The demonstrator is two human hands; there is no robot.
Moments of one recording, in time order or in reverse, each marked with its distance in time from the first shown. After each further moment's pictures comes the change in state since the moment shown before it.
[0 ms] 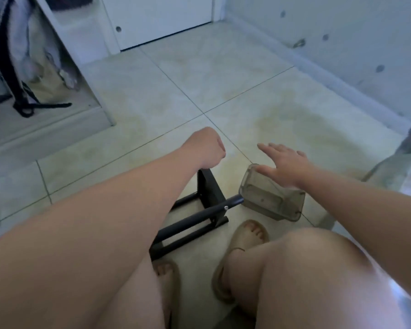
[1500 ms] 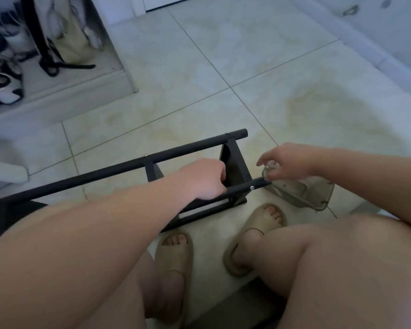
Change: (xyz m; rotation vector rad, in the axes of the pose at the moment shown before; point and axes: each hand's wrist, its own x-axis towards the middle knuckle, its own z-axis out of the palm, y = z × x) left_hand -0.056 -0.084 0.050 0.315 -0.226 -0.025; right_hand 0.025 -0.048 0.019 -0.119 -0.314 -0.305
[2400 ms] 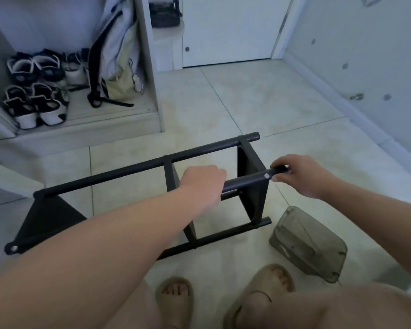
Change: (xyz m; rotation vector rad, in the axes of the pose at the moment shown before) left_hand -0.014 -0.046 -0.077 0.265 0.399 -0.032; right_hand 0.024 -0.029 -0.084 0.250 0.514 -0.046
